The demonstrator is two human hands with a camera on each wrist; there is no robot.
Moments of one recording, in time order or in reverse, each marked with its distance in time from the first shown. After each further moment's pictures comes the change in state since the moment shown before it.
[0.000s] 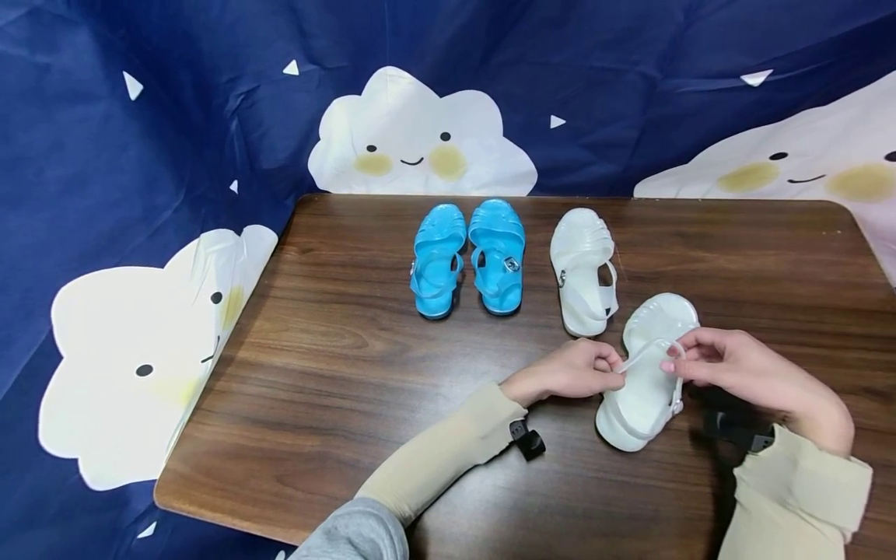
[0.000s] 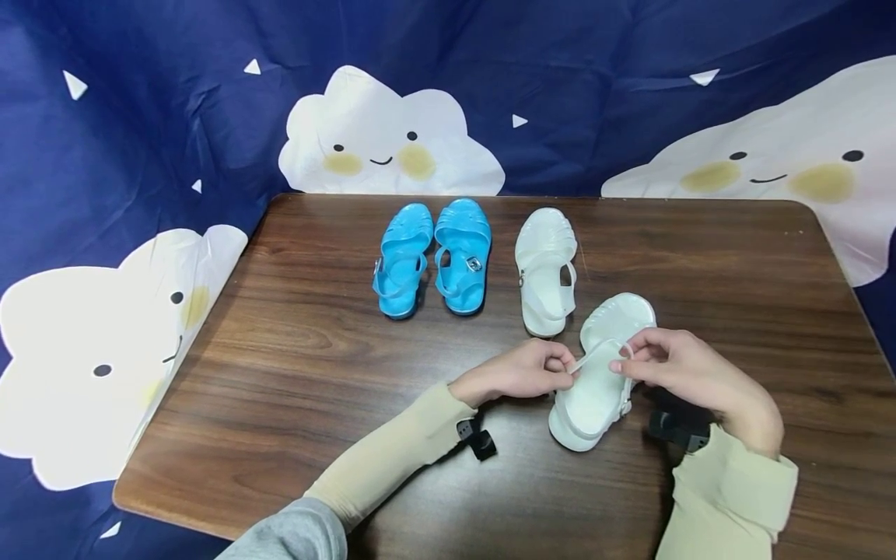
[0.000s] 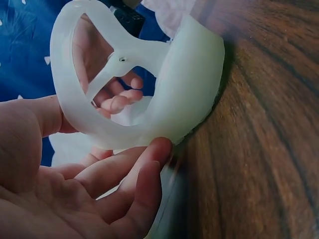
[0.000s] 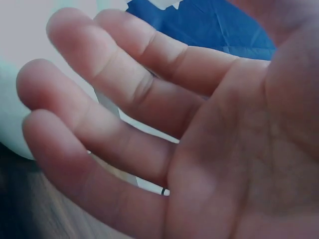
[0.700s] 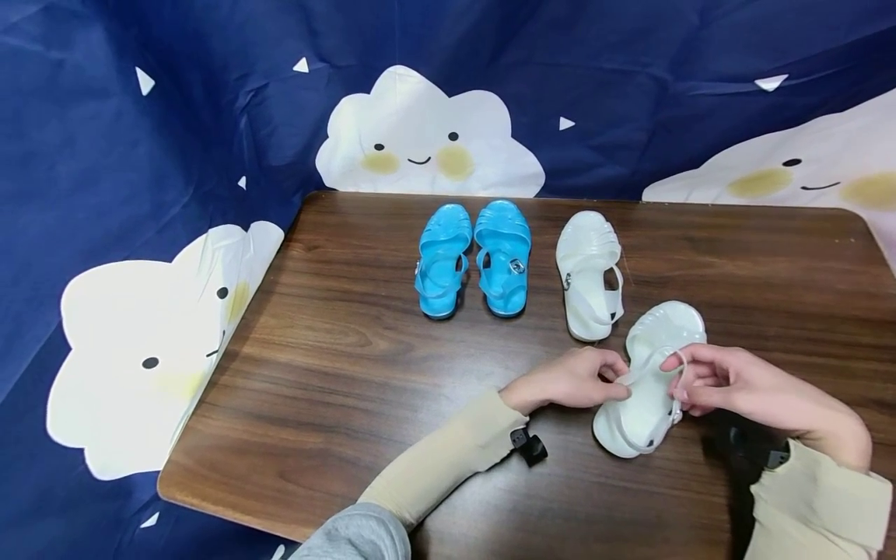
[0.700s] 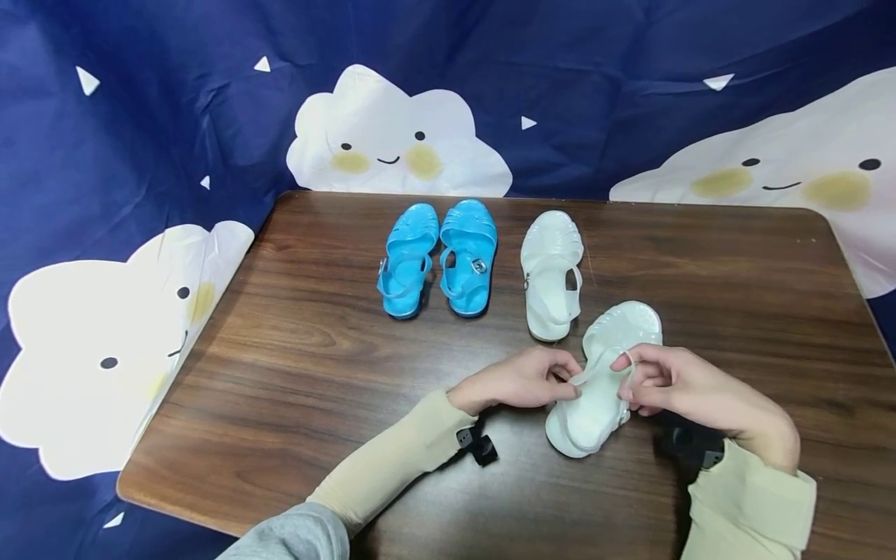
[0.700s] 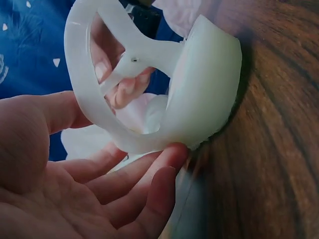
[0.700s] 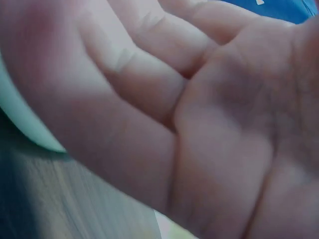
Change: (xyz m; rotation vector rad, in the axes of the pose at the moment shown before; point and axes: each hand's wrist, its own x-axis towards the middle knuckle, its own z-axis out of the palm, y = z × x) left_hand -0.004 0.004 -0.001 0.210 -0.008 0.040; right_hand 0.000 0.017 0.005 0.284 -0.265 -0.337
